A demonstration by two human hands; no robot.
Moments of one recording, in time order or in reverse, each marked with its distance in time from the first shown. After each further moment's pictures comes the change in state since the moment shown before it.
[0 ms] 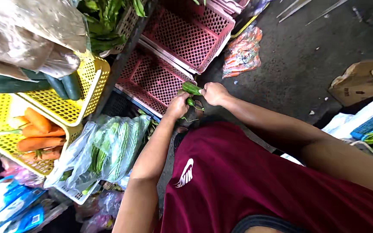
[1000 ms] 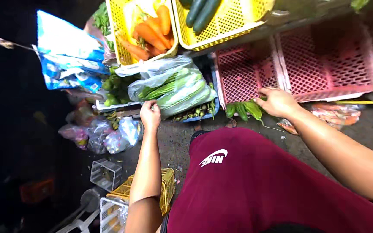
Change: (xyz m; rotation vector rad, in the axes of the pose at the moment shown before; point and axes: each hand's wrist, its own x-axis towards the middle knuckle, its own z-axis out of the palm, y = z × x) left_hand -0.412 -0.138 0.025 -0.218 1.125 -0.959; right_hand -0.014 -0.143 0.047 -0.512 0.029 -0.595
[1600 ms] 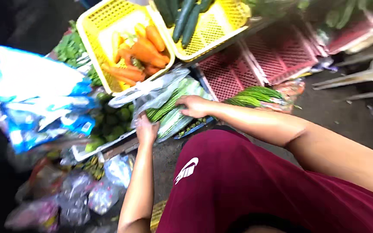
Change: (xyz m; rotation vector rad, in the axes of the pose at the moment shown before) left_hand 0.090 -0.092 0.016 0.197 -0.242 0.136; right_hand 0.070 -0.288 0.071 0.141 -0.058 -0.428
